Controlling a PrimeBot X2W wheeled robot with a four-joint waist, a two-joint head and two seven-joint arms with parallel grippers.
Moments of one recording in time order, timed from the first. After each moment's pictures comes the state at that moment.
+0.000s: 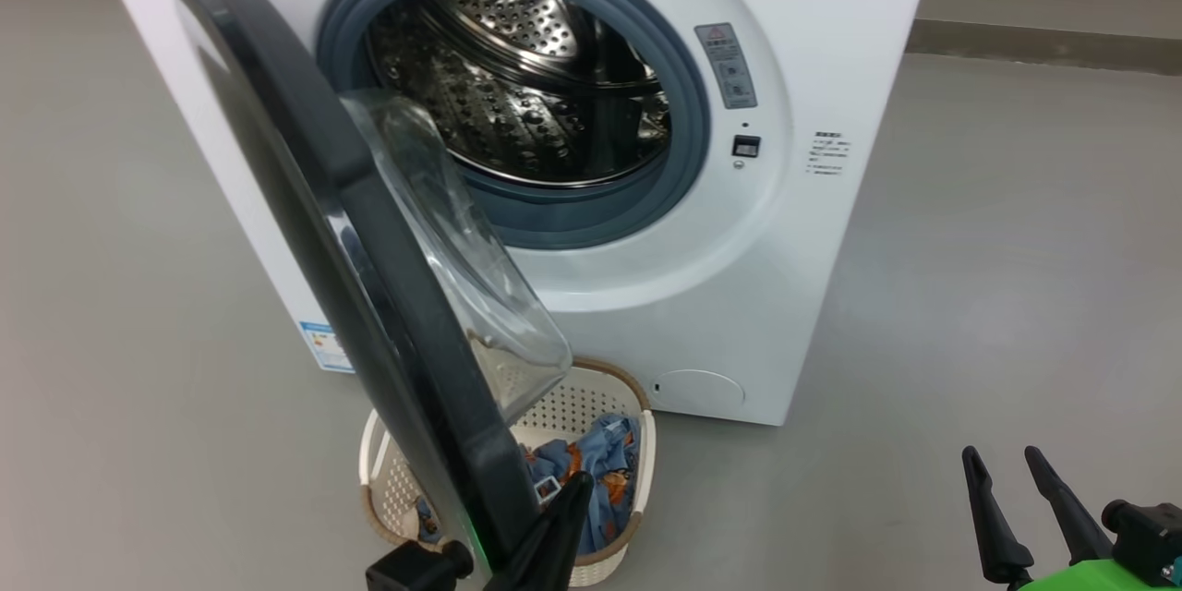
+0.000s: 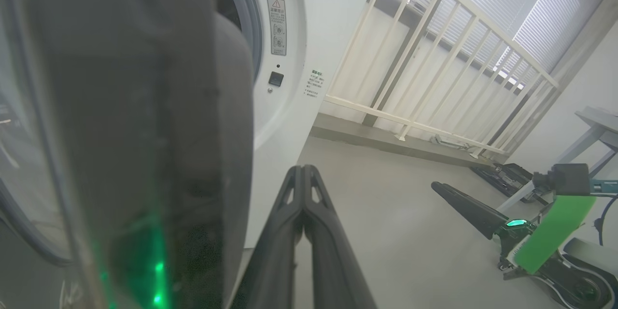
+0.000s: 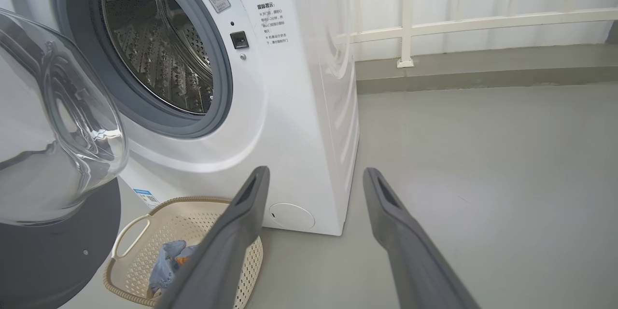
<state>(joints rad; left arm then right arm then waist) -0.01 0.04 -0.53 0.06 -0.51 -0.06 -0.25 0.03 -0.20 -0.05 0.29 0.38 0.13 -0.25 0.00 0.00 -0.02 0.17</state>
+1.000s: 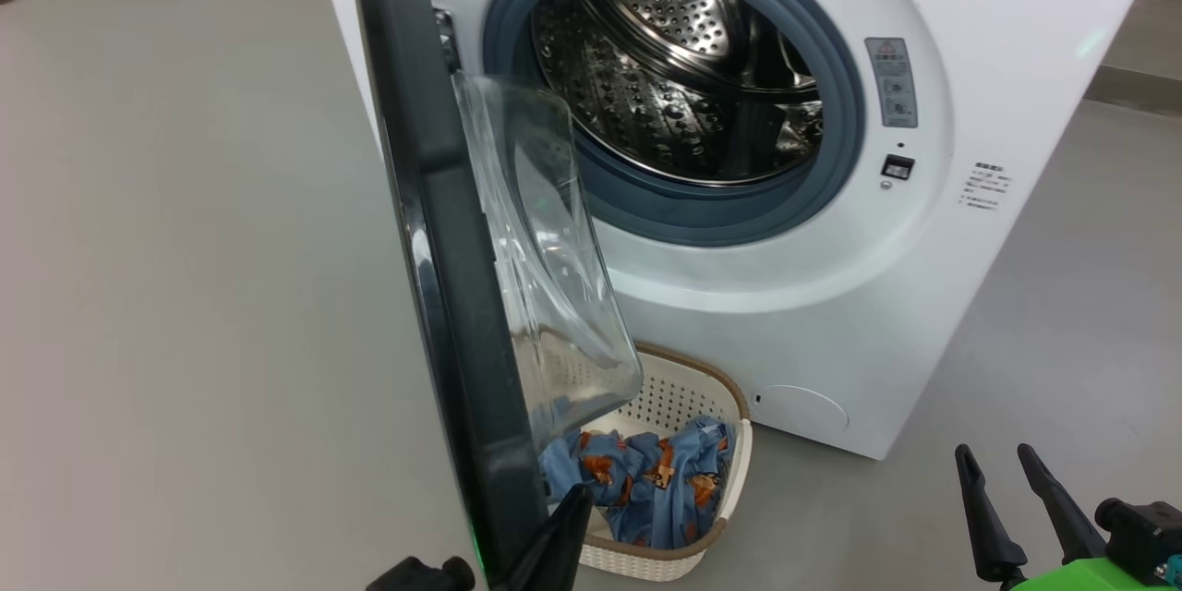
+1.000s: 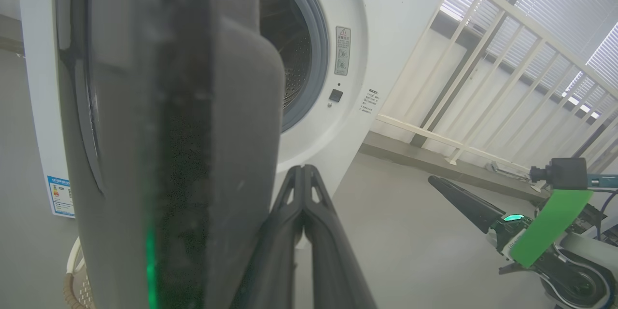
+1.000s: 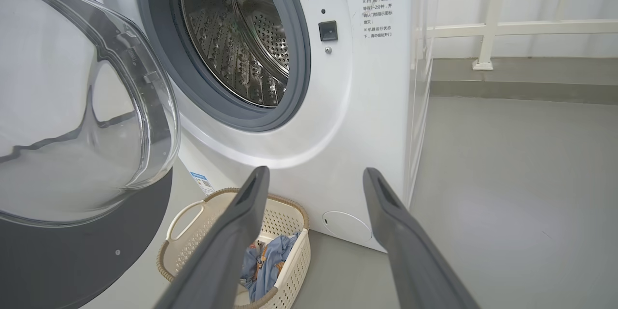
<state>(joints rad) 0.03 0.05 -0.54 0.01 -0.50 -0.01 -0.23 0.02 -0.19 -0.04 0.29 0.38 0.13 -0.25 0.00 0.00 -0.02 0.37</state>
